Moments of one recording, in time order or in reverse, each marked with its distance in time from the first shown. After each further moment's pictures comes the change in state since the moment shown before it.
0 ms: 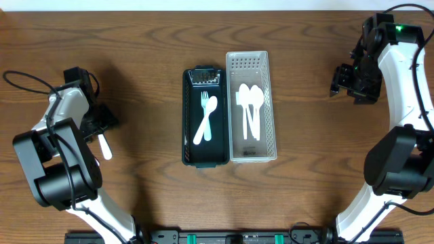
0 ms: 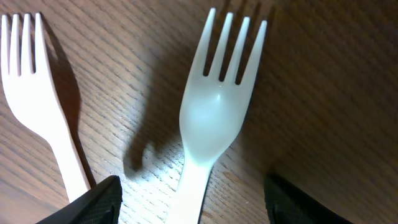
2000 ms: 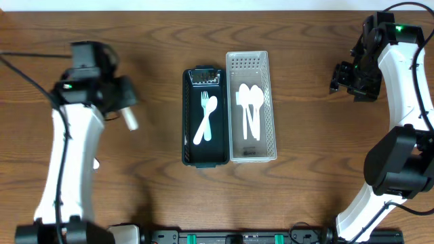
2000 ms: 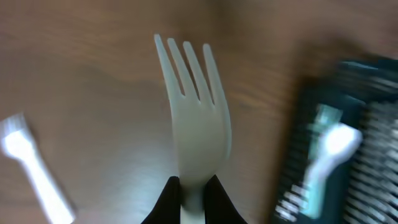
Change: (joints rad) left arm -0.324 -0.498 0.096 -0.133 0.167 0.085; right arm 0.000 0.000 0.000 0.043 0.000 0.000
